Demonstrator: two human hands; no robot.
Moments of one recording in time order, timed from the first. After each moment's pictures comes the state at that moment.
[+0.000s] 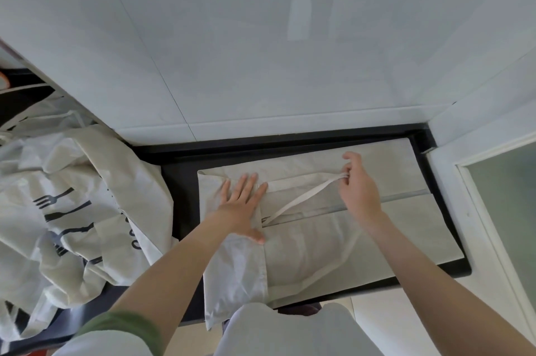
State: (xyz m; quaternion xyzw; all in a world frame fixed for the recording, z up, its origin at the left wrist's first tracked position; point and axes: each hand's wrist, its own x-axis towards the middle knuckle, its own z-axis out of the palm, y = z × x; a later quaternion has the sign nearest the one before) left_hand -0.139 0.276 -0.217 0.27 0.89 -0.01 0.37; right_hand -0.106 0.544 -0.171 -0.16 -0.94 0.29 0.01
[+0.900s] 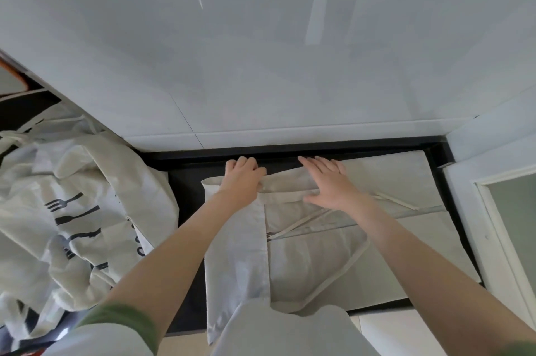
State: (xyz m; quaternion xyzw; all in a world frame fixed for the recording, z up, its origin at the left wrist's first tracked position) left_hand -0.200 0.287 -0.195 0.23 0.96 0.02 0.15; right_hand -0.171 0.523 -0.189 0.11 -0.96 0.12 -0.23
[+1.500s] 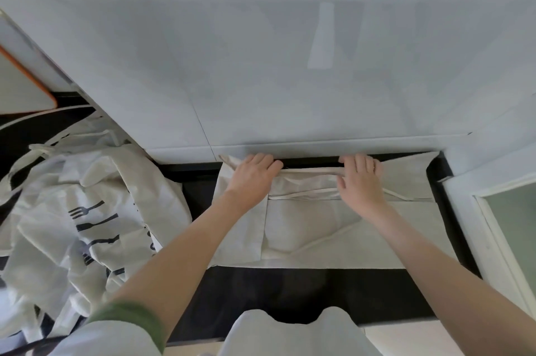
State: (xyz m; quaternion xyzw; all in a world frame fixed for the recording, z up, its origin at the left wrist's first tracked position) left_hand -0.207 0.285 -0.144 0.34 0.93 0.08 -0.09; right_hand -0.169 0.545 -0.171 0.05 -0.98 0.05 0.17
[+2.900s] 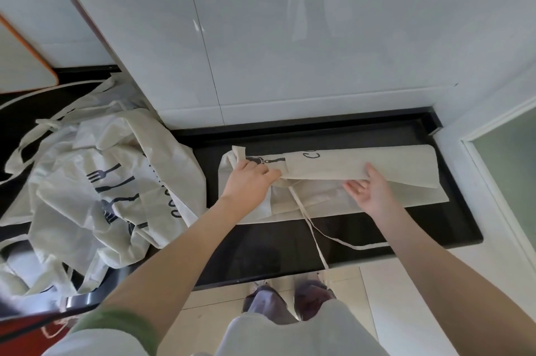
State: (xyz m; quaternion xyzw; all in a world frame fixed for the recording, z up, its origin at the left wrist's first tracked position) left_hand -0.106 0.237 -0.157 0.33 0.94 0.01 0.06; right_hand -0.060 0.511 -0.165 -0.48 -0.39 0.79 -0.01
